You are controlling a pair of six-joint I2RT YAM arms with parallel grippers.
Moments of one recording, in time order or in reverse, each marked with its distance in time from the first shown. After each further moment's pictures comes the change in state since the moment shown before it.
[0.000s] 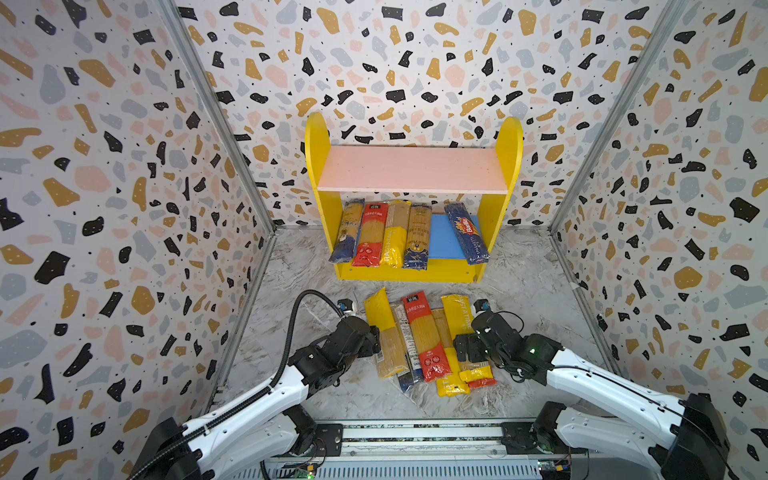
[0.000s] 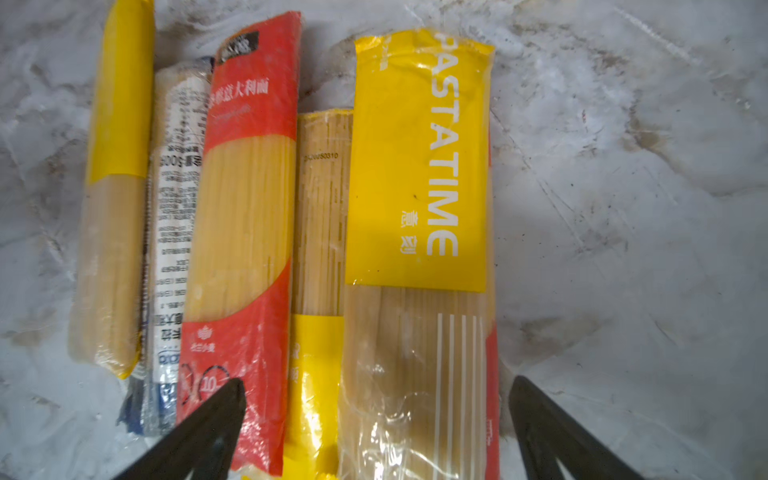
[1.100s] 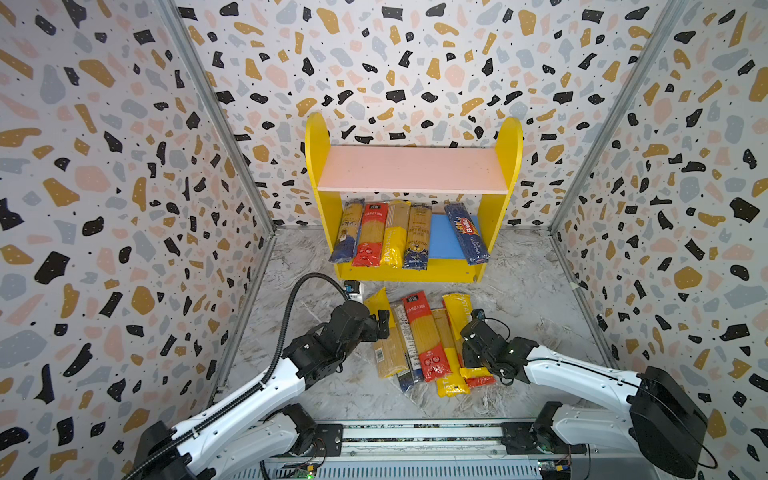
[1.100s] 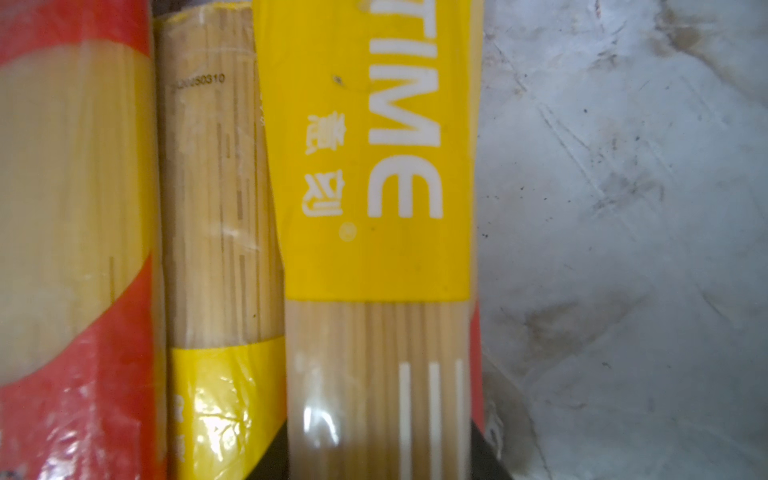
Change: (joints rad) left arm 0.000 0.002 0.164 -0.008 -0.003 0.159; right arm 0.010 0.140 -0.095 0.113 0.040 0.076
